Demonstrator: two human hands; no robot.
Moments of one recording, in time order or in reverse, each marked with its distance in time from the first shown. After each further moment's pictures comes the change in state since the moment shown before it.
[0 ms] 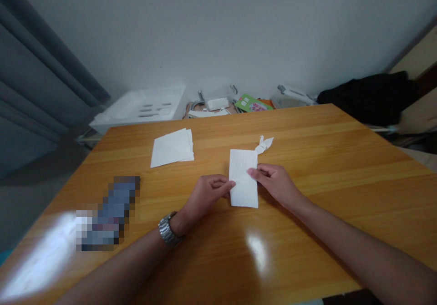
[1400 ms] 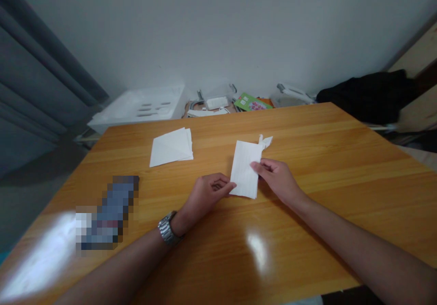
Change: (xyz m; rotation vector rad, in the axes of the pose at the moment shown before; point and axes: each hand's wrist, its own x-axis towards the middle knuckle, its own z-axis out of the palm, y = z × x) left_hand 0.001 -0.004 -0.004 0.283 0.030 0.147; right_hand 0.005 0.005 -0.003 0.061 0.113 0.009
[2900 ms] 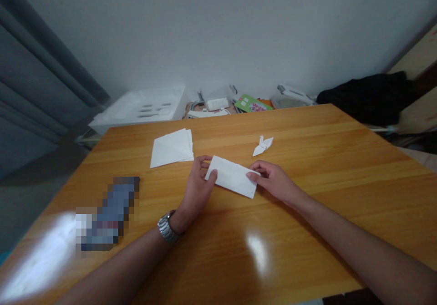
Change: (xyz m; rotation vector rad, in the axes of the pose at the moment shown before) left_hand 0.013 -0.011 -0.011 0.015 0.375 0.156; right_hand 0.003 0.004 -0.002 -0.001 -0.234 -0.002
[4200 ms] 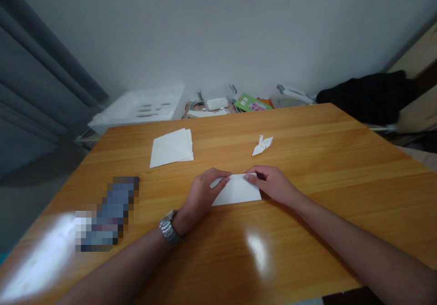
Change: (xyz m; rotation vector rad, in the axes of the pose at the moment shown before) left_hand -0.006 0.002 -0.002 0.308 -0.264 0.262; right_hand -0.003 -0.005 0.000 -0.237 -0.061 -0.079
